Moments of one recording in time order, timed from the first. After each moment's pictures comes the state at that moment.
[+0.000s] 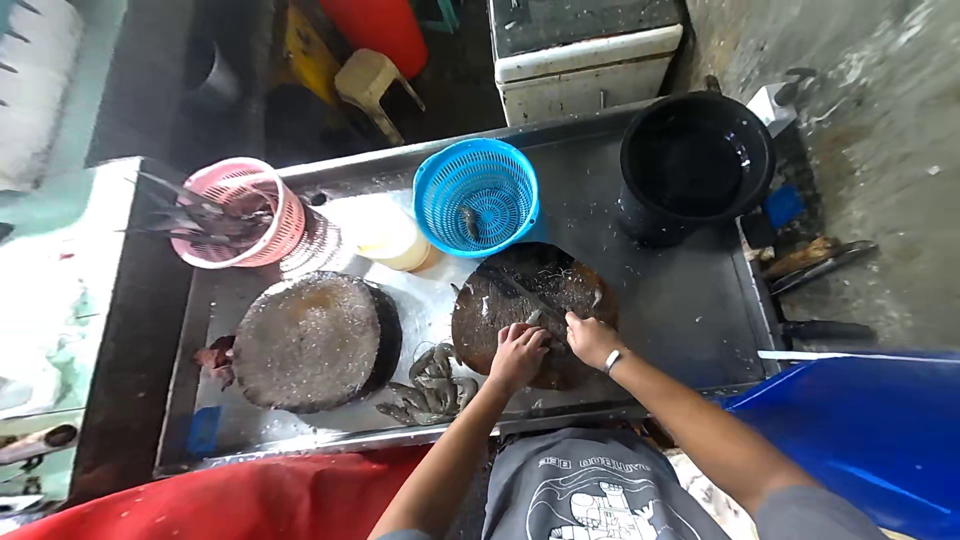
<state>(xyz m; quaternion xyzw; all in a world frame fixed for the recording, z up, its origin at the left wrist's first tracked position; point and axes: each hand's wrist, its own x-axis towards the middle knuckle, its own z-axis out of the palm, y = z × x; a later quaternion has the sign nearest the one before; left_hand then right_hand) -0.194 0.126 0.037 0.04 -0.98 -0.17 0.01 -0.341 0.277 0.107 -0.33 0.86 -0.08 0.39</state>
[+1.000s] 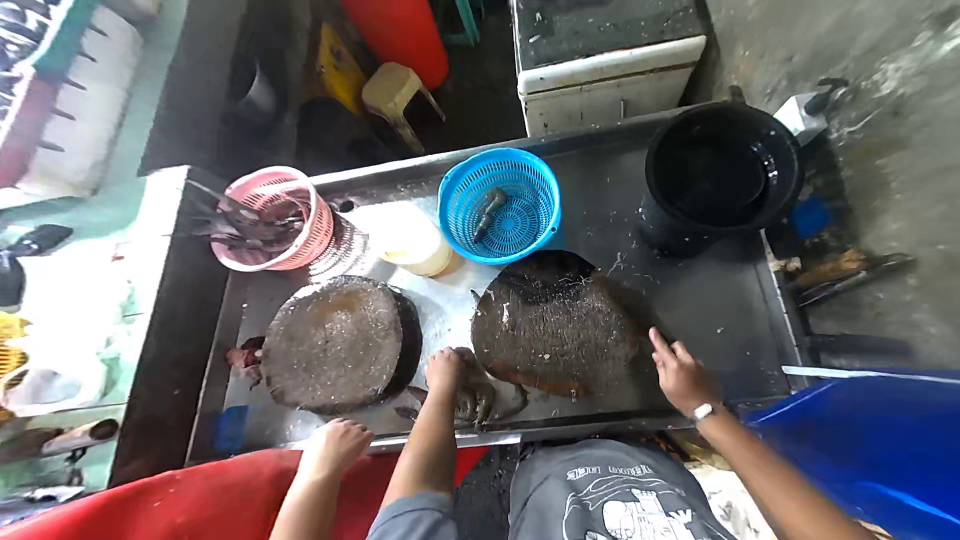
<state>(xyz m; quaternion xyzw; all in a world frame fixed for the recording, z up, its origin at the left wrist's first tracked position) -0.107 -0.024 0.011 0.47 -0.83 -0.12 -0.27 -0.325 0.415 0.080 -0.27 0.95 -0.08 0.17</state>
